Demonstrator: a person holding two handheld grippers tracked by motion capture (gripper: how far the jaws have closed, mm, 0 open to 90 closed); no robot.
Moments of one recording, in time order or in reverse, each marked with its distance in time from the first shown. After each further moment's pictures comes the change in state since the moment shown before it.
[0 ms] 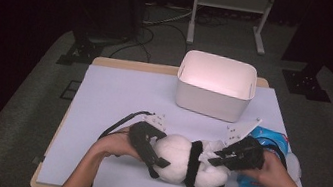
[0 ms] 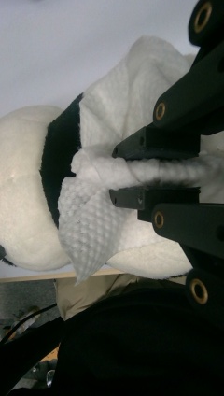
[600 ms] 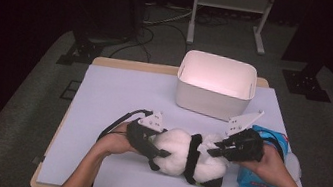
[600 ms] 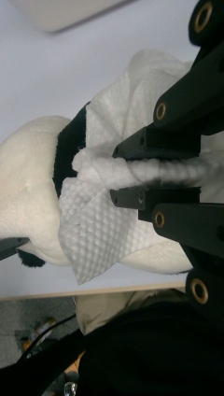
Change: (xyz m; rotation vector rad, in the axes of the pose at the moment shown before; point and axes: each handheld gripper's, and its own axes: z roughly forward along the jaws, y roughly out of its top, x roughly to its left) left arm -0.004 -0.001 -0.014 -0.062 0.175 0.144; right arm -0.014 0.010 -0.005 -0.048 -0.039 0.024
